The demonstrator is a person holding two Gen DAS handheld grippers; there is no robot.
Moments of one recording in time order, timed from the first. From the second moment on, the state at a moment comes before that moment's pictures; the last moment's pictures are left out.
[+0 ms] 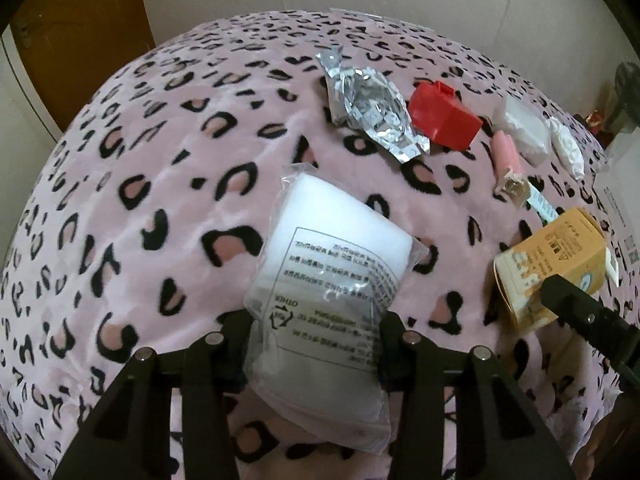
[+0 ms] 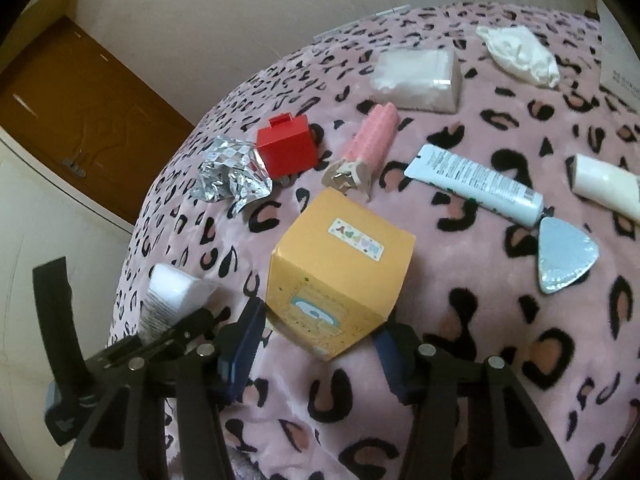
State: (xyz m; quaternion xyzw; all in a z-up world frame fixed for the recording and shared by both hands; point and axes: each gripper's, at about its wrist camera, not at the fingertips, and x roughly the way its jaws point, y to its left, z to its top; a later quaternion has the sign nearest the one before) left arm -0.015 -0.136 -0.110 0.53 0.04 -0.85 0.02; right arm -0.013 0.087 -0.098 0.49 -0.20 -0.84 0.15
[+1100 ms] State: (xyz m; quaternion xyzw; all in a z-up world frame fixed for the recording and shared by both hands) left arm -0.031 -0.140 -0.134 0.56 0.05 -0.83 0.01; right arm -0.064 0.069 -0.140 0.54 -0.26 -0.80 0.11
